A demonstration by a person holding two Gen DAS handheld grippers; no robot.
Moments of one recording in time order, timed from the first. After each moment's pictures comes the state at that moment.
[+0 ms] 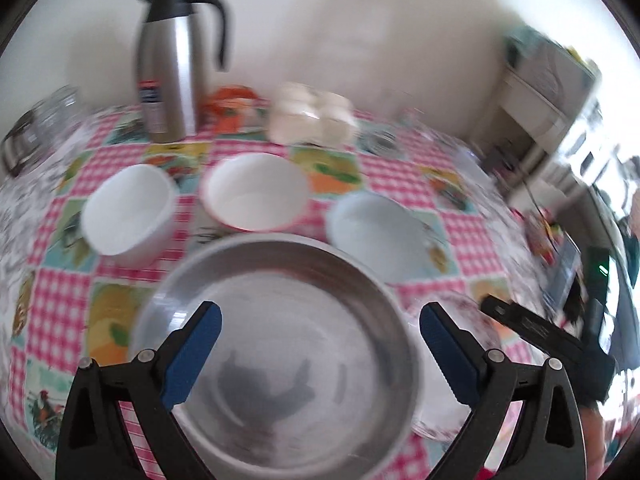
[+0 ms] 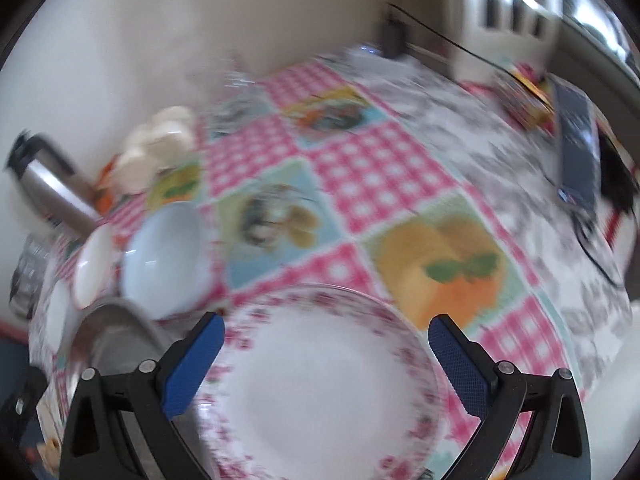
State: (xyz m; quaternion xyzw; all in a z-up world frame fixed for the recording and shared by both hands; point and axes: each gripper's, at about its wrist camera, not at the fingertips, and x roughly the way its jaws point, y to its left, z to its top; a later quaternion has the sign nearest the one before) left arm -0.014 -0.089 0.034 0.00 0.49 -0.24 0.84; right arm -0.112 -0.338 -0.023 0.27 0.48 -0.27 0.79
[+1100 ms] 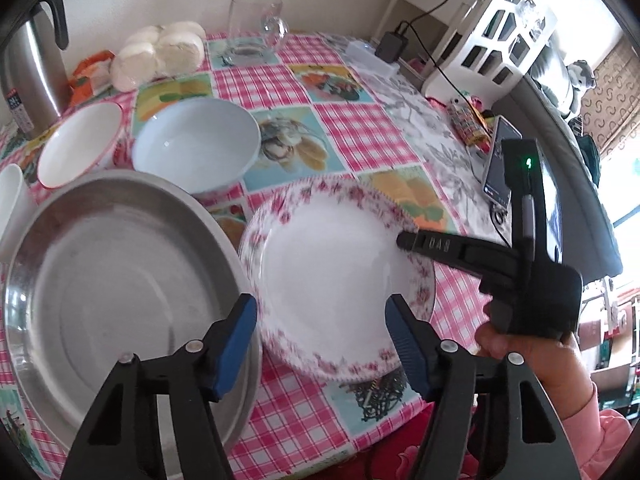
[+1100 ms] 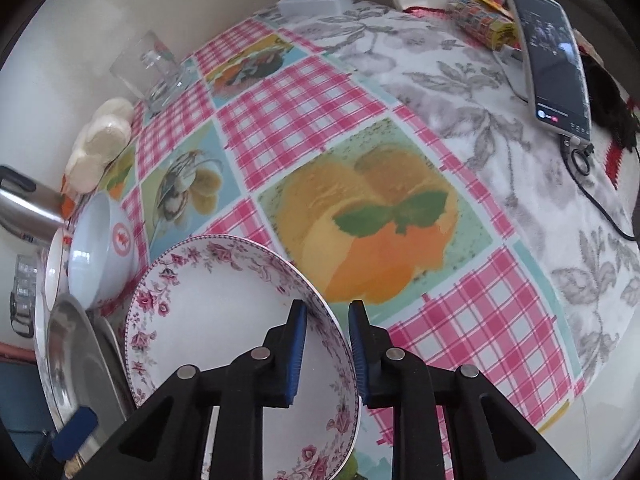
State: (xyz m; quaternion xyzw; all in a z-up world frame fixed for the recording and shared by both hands) left arm -0.076 -0.192 0.003 0.07 0.57 -0.37 0.74; right arm -0.150 -0.385 -0.066 0.32 0.51 -0.27 0.75
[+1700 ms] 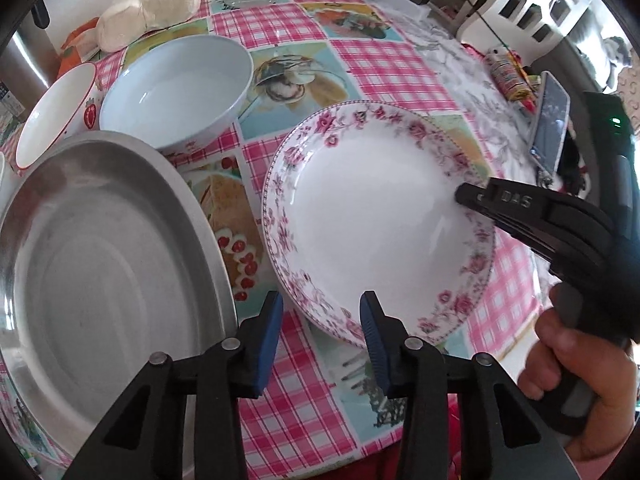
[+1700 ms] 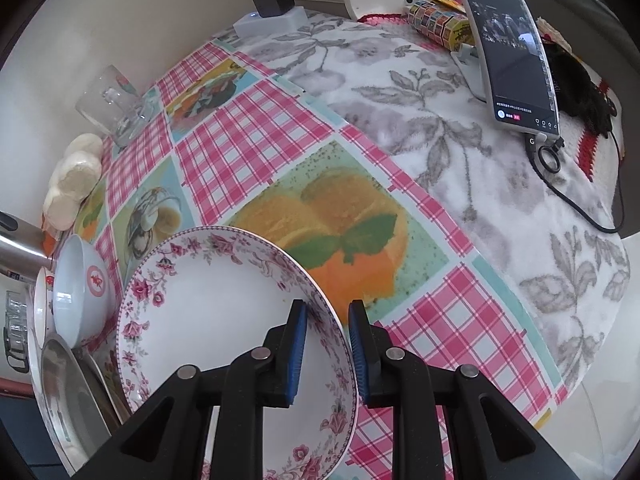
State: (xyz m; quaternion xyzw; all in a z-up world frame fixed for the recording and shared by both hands) left arm -0.074 -0.226 -0.038 0.14 0.62 -0.31 0.71; right arm -0.159 -0.404 -0.066 0.33 0.50 -0.31 0.74
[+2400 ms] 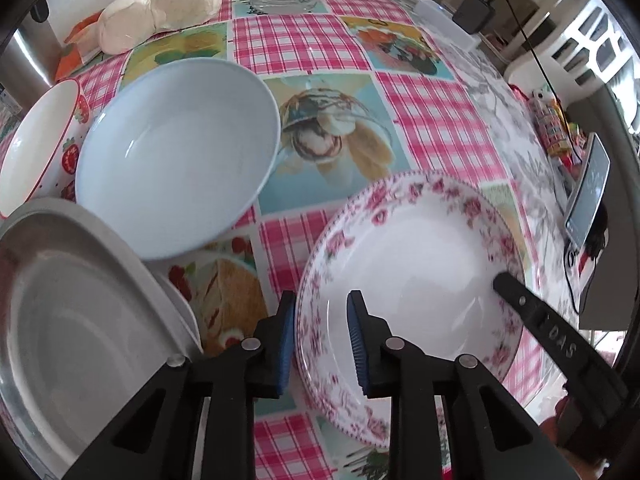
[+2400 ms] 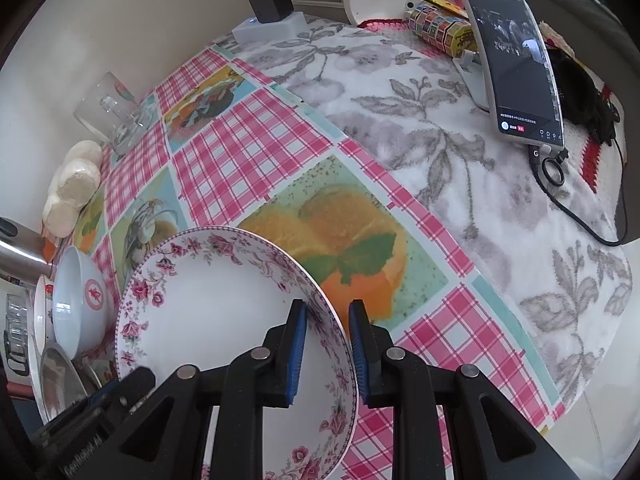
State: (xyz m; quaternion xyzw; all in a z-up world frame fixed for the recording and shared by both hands) left arm -0.009 -0.254 -0.059 0.10 0.63 -0.27 0.72; right arm -0.156 -0.410 -0.068 0.34 0.49 -0.31 0.74
